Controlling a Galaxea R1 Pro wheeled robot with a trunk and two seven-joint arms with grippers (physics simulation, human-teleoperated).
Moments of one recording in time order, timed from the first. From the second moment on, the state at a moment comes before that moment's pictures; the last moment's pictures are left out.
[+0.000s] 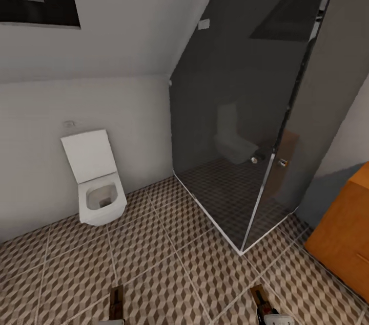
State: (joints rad) left arm -0.38 0.00 -0.53 0.08 0.54 -0.69 0.04; right arm -0.34 -0.03 0.42 -0.02 -0.30 -0.80 -0.13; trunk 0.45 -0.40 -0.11
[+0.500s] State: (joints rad) left arm -0.38 0.00 -0.53 0.08 0.54 -0.69 0.04; right arm -0.34 -0.03 0.42 -0.01 -0.30 -0.80 -0.13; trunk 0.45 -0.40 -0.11
